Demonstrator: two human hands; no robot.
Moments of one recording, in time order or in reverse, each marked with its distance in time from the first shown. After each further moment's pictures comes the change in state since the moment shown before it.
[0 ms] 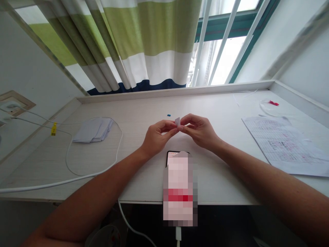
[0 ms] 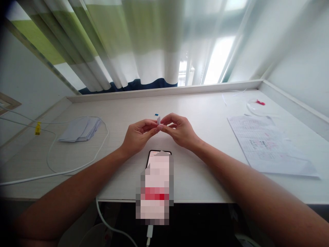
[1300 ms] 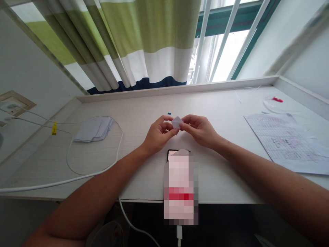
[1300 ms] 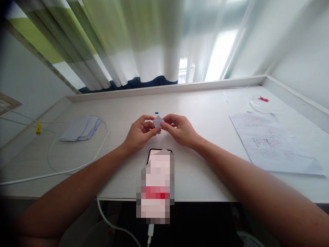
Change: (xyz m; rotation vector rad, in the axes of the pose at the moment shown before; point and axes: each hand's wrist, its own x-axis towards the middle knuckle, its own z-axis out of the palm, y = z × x) left_hand 0.002 -0.011 -0.005 -0.050 -0.058 -0.136; right_hand -0.002 -0.001 0.001 0.012 -0.086 0.054
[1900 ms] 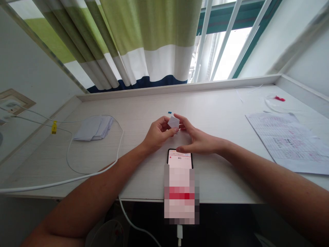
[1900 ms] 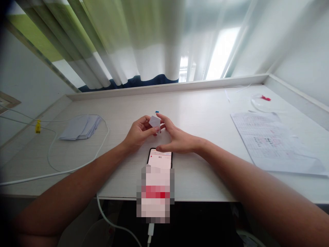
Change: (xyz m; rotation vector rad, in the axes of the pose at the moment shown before) left_hand 0.003 0.002 0.001 -0.084 0.013 -0.042; right_hand -0.012 0.002 -0.003 -0.253 -0.384 0.049
